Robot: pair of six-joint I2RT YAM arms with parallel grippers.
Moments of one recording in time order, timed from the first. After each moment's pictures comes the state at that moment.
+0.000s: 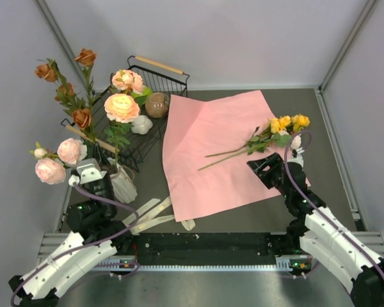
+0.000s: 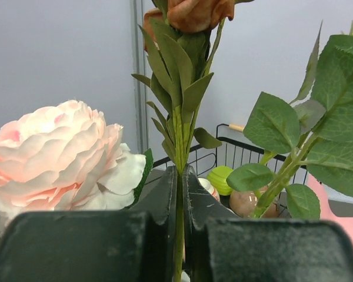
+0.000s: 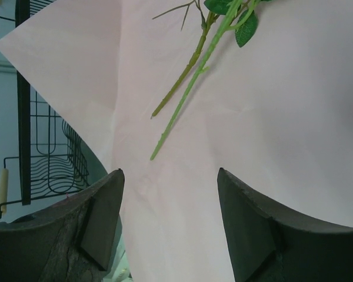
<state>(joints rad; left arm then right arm) -0.78 0.28 0.40 0.68 -0.89 0.62 0.39 0.67 0.29 -0.04 0.06 1.10</state>
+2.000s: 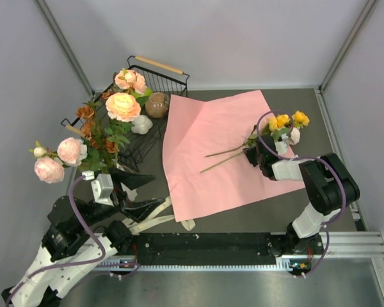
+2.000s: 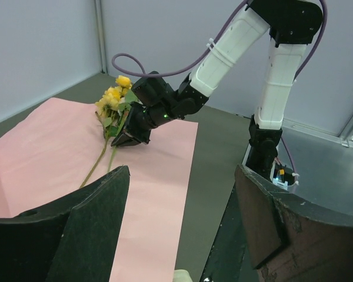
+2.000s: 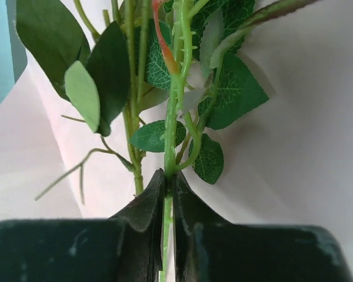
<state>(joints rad) -0.78 0.18 0.73 -0.33 0.35 -0.18 0.34 1.65 0.62 0.36 0.22 1.34</state>
